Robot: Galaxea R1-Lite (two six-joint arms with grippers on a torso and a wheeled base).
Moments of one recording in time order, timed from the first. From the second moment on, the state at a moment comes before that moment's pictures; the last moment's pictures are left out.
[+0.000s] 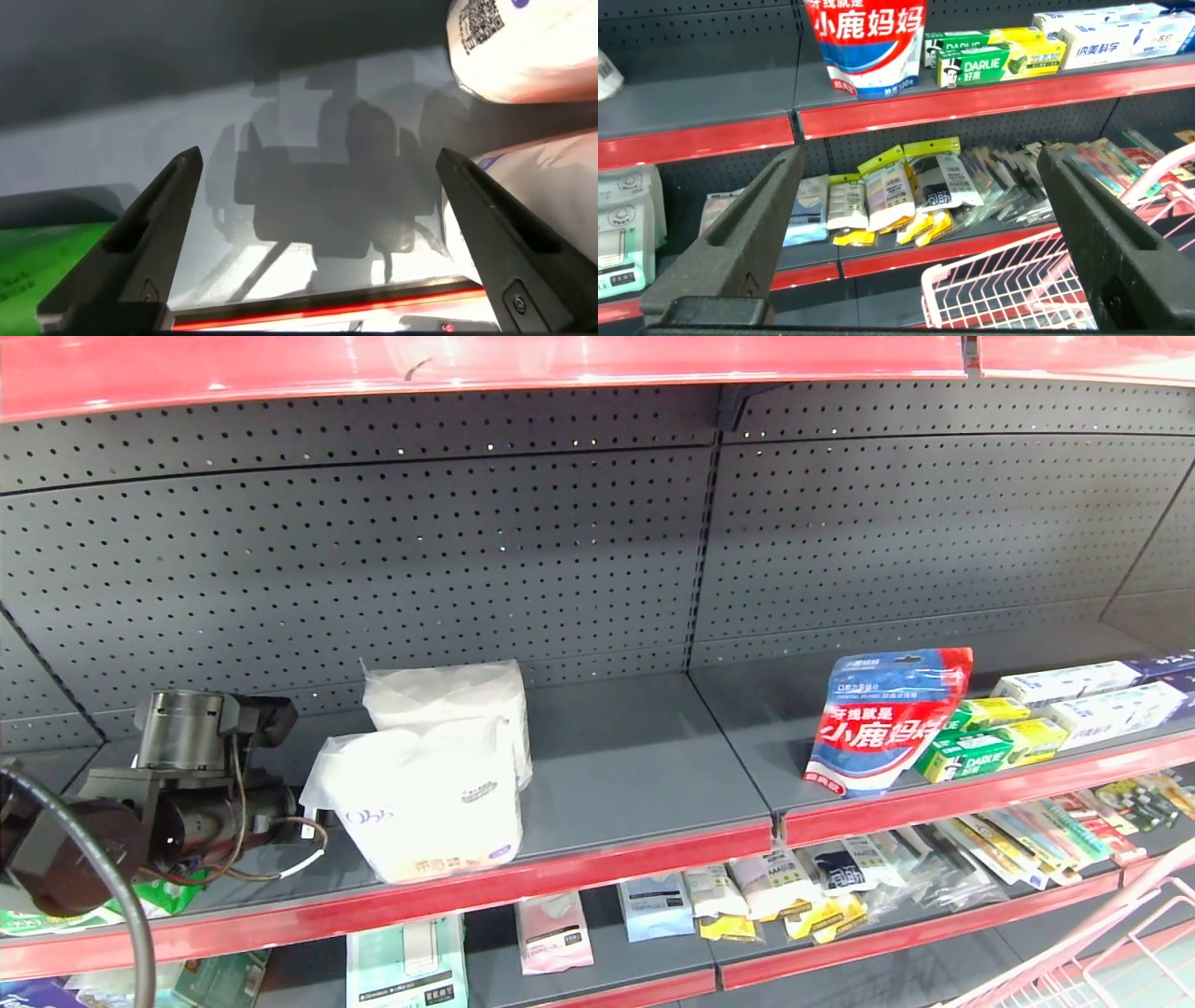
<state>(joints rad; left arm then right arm) -0.05 1.79 -0.59 -0.46 0.11 0.01 0.00 0.00 0.00 0.00 -0.02 0.00</state>
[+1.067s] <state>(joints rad) -0.06 1.79 -0.59 -0.46 0.11 0.01 0.00 0.00 0.00 0.00 -0.02 0.00</state>
